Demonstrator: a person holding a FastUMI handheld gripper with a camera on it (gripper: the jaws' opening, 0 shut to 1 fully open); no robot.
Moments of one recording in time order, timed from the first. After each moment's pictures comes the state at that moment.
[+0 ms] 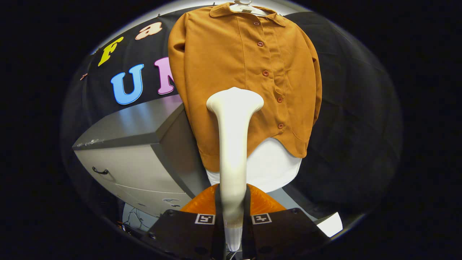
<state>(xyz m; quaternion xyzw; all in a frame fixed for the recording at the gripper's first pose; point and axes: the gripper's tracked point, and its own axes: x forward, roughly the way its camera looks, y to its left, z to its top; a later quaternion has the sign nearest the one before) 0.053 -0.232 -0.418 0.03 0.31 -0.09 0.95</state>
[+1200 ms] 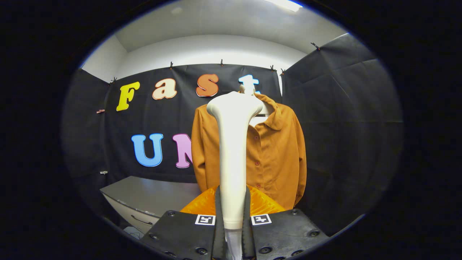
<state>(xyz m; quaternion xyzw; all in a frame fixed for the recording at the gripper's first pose) 0.063 -0.230 -0.092 0.01 0.01 -0.06 1.00</state>
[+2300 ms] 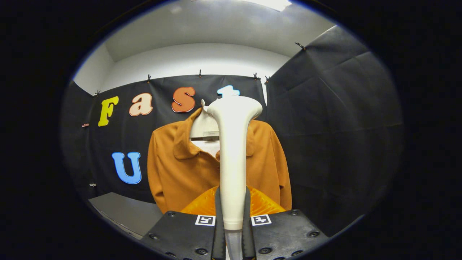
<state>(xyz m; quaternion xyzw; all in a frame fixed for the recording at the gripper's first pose) 0.157 -0.363 -0.094 0.03 -0.01 -0.10 0.99</state>
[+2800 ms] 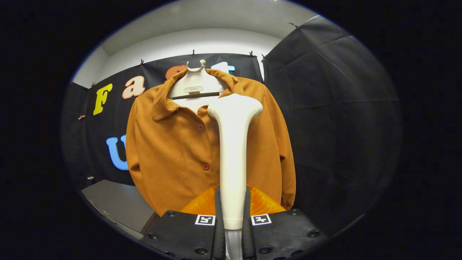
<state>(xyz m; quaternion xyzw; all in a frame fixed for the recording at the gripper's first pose) 0.186 -0.383 -0.193 0.04 0.06 -0.08 0.99</state>
